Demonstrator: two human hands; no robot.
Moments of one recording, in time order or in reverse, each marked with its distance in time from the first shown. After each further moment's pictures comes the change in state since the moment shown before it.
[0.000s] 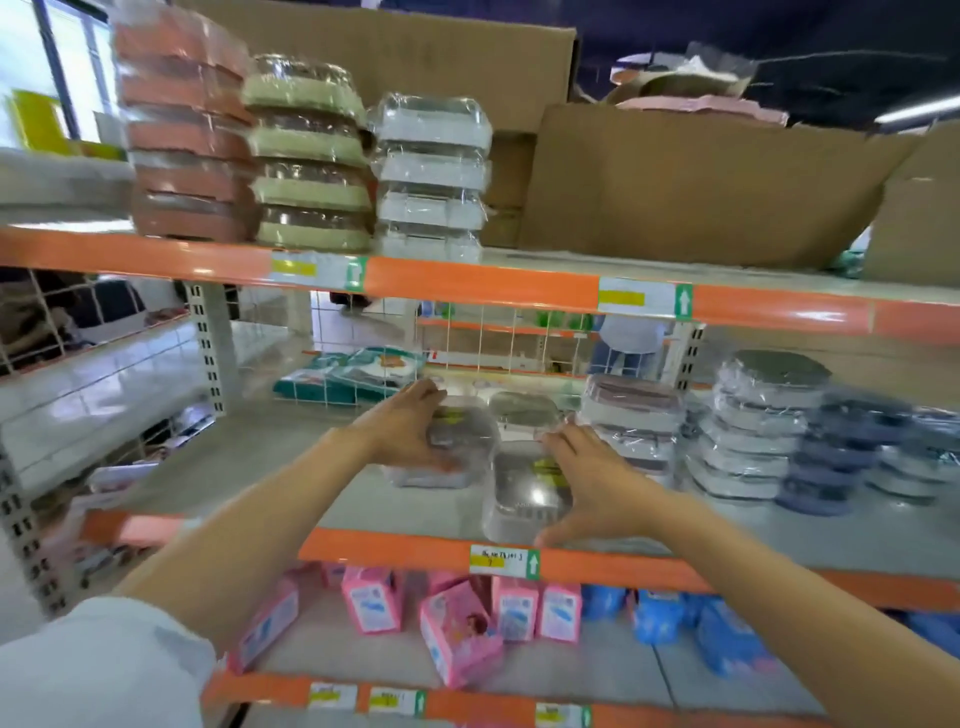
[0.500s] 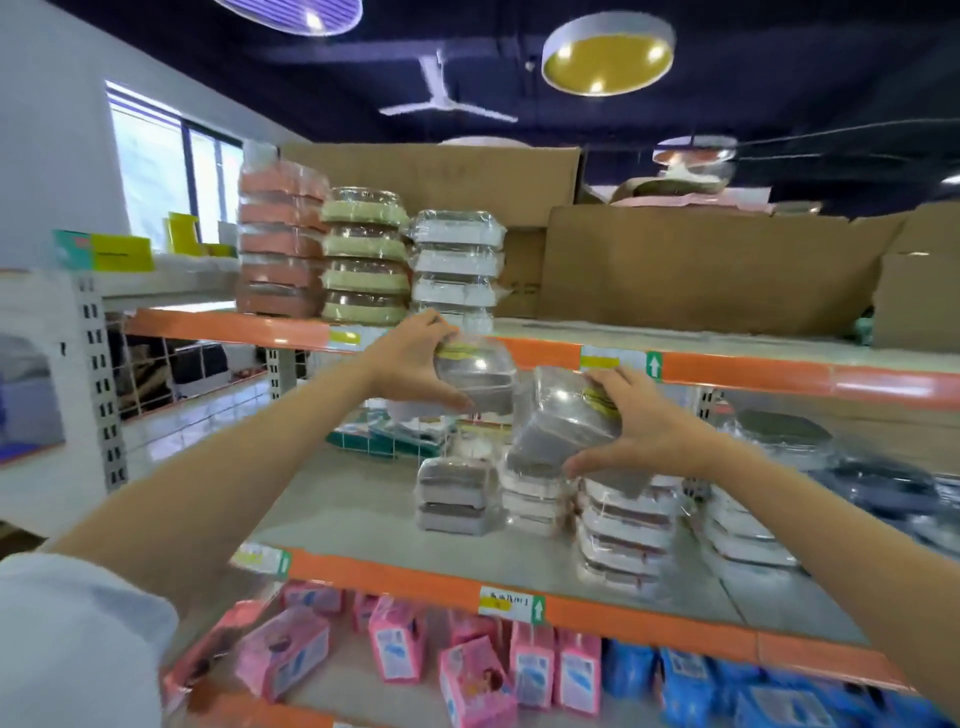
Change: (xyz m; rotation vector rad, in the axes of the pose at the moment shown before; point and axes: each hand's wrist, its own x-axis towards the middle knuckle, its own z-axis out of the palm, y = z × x) left_hand -0.053 0.076 -0.158 -0.016 0.249 -0.067; right_hand -0.057 0.010 -0.121 0.231 0.262 -0.089
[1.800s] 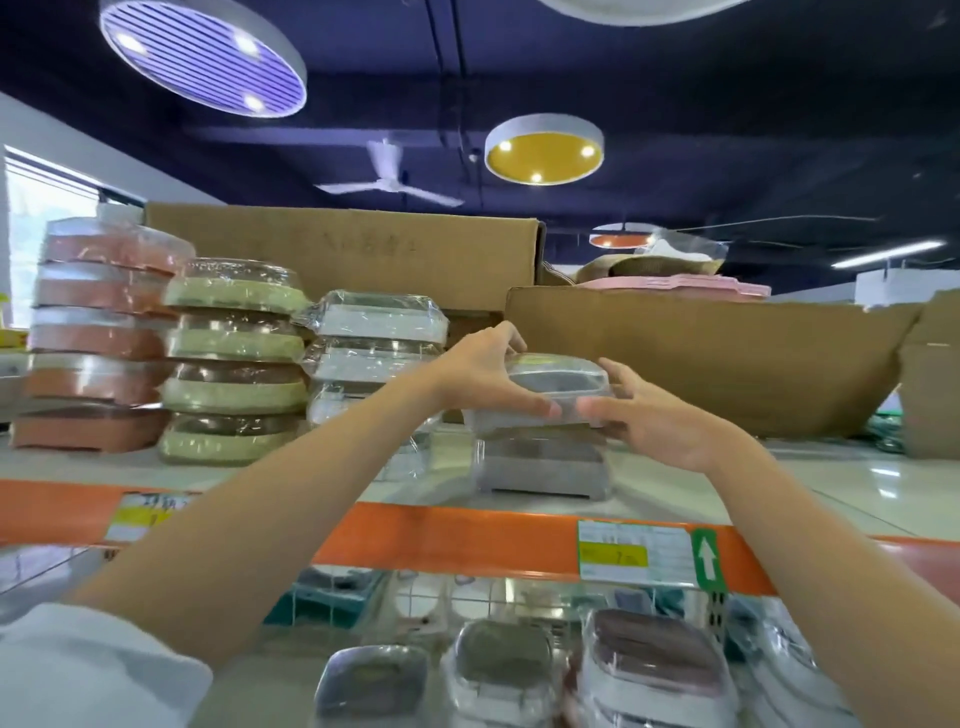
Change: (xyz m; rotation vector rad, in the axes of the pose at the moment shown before) left_hand 0.246 0.019 0.009 -0.319 0.064 0.099; right_hand 0.222 0.149 -0.059 0.893 0.059 0.127
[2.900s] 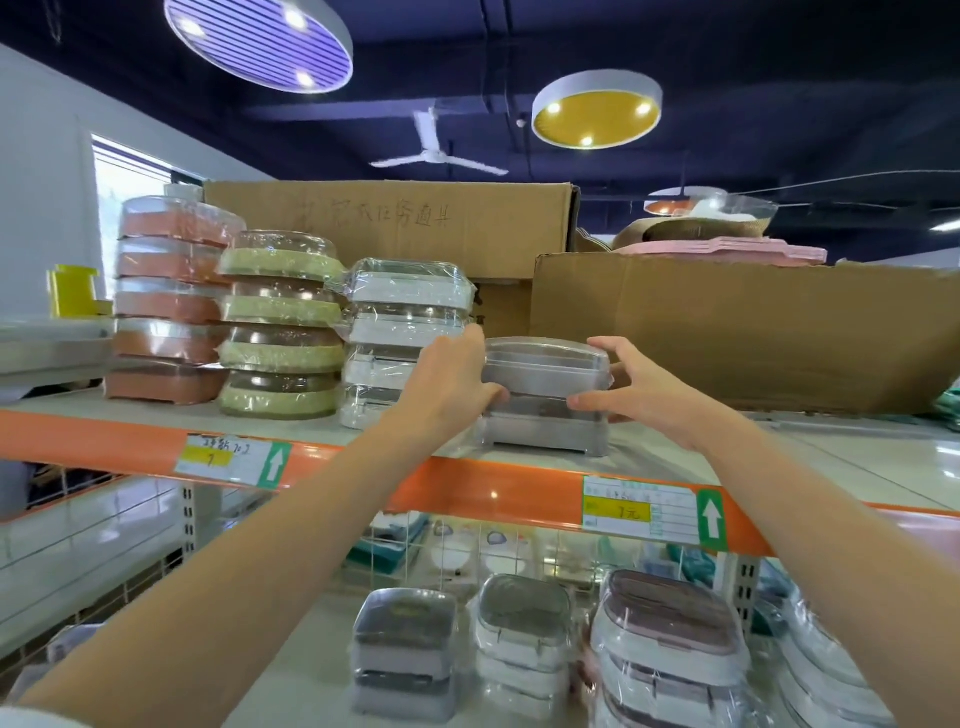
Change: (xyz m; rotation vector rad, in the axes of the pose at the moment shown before) left_hand -0.054 -0.013 0.023 0.278 0.376 -0.186; right_hand -0.004 0.000 0.026 -0.274 0.081 -0.039
